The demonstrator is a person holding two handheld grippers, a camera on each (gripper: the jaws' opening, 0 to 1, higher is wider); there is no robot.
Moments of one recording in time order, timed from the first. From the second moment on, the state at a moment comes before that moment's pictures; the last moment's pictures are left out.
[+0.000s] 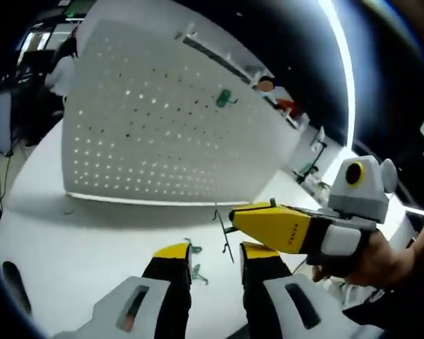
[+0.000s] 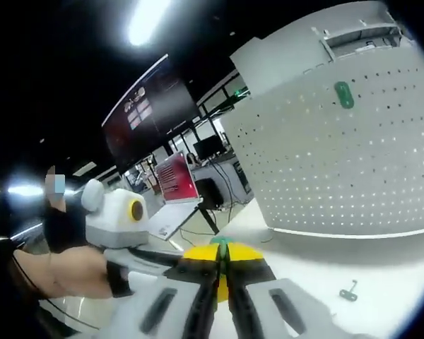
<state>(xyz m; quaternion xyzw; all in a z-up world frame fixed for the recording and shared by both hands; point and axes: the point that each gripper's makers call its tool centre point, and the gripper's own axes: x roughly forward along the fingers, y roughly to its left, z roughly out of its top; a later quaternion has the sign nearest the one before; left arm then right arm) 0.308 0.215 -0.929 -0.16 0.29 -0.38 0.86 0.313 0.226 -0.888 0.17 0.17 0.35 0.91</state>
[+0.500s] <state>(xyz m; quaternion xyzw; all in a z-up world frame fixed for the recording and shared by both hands) 0.308 0.206 -0.907 -0.25 0.28 -0.40 0.84 0.313 0.226 -0.870 0.13 0.13 0.35 0.92</state>
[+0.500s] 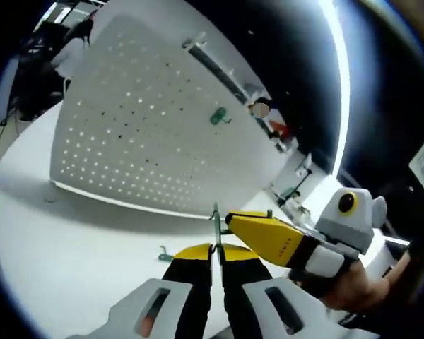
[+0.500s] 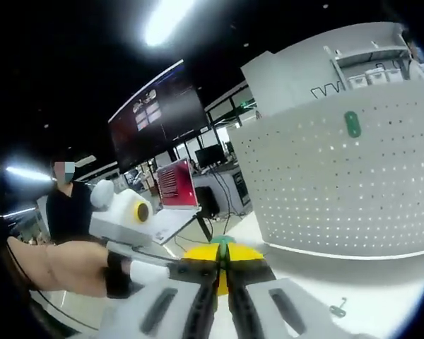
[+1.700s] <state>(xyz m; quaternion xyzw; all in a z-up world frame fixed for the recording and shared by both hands) 0.320 0.210 -0.868 -0.07 0.14 -0.40 0.90 0.305 0.222 -0.846 0.20 0.14 0.36 0.90</state>
